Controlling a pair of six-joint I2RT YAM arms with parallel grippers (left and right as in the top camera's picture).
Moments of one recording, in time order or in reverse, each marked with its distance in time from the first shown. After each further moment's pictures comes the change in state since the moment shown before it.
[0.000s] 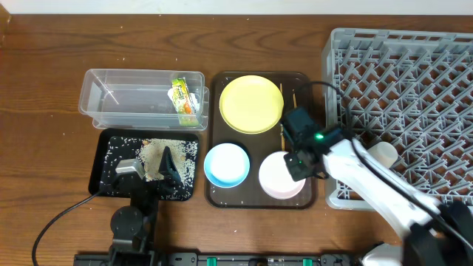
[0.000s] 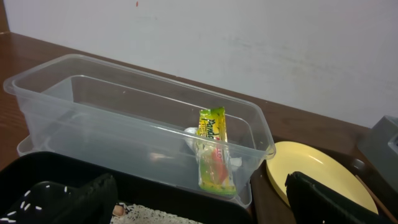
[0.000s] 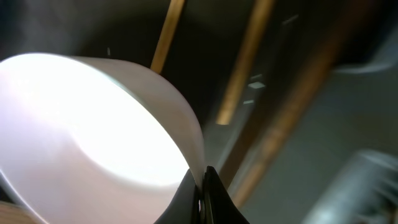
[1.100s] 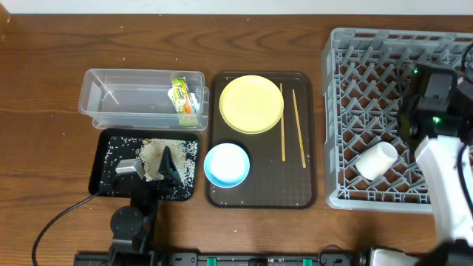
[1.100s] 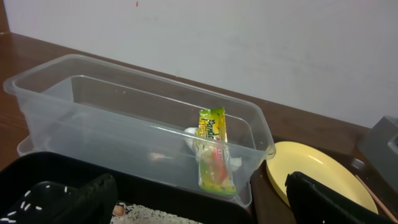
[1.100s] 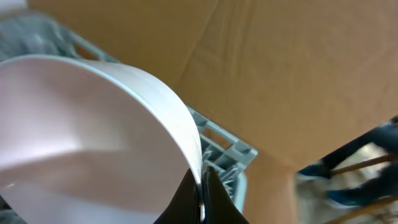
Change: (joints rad) left arm 0.000 -0.001 0.000 -0.001 0.000 0.000; right arm -0.695 -0.100 0.071 0.421 1.082 0.084
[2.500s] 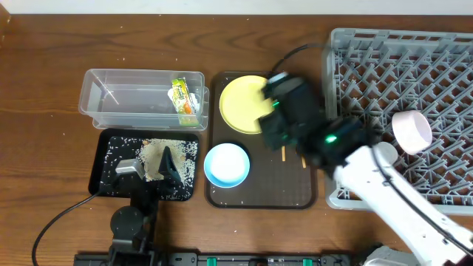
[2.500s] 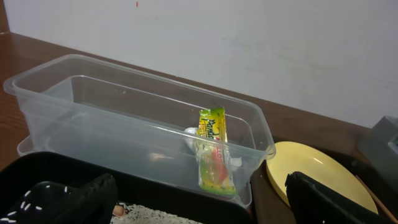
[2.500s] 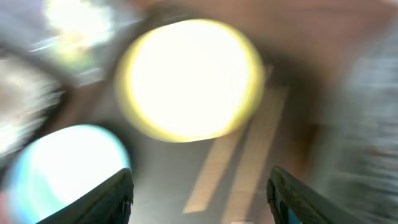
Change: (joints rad) left arm 0.000 0.000 0.000 0.000 0.000 0.000; right arm 0.819 0.038 0.179 -0.234 -1.075 -0.133
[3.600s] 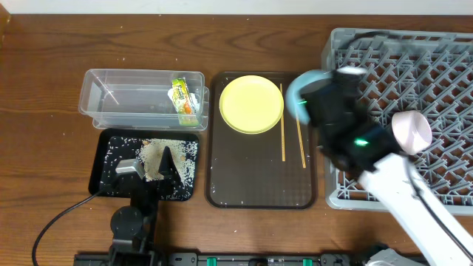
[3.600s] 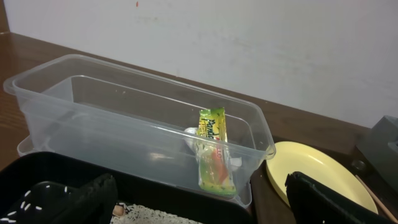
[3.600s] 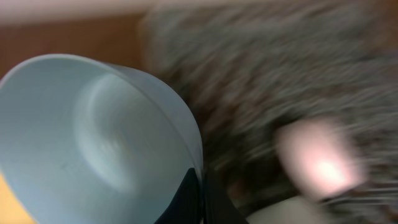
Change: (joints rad) left arm 0.000 0.000 0.000 0.000 0.000 0.000; right arm -0.165 -0.142 -0.037 -0.080 0.661 0.374
